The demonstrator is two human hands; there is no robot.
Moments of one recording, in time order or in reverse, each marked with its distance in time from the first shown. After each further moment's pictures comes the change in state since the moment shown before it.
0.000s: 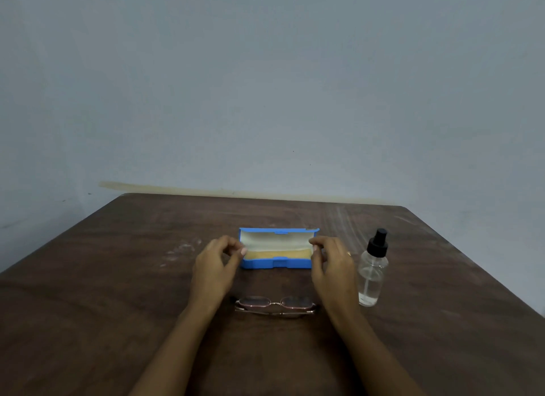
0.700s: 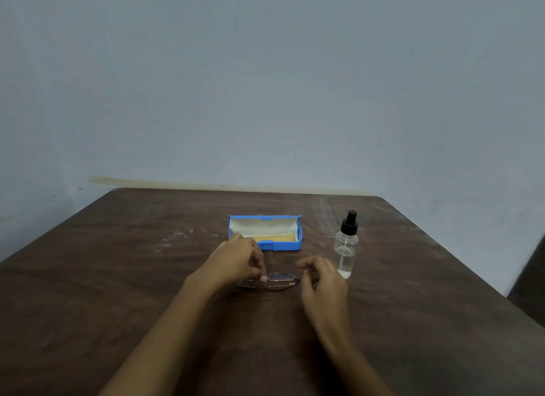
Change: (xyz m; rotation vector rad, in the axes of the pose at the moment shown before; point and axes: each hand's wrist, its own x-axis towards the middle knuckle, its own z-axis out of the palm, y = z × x) left_hand -0.019 0.054 -0.008 0.526 -0.726 0.255; right_hand -0.067 -0.027 -0.044 0.087 -0.052 0.160
